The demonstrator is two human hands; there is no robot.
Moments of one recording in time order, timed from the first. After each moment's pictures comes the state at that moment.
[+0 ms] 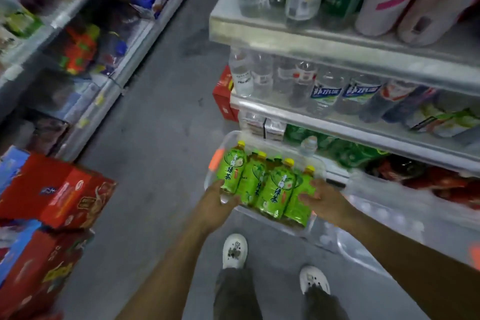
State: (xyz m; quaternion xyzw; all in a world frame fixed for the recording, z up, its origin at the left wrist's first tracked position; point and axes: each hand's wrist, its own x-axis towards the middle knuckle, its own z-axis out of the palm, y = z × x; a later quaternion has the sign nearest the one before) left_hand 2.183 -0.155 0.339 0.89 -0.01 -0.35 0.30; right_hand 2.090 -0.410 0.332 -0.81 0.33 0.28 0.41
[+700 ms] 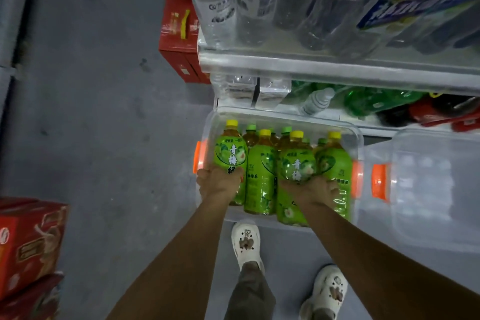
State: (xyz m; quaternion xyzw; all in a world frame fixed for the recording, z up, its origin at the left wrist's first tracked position) left_hand 2.318 -0.191 0.131 0.88 0.09 -0.44 0.15; right_hand 2.191 -0.317 0.158 -0.63 0.66 0.25 0.33
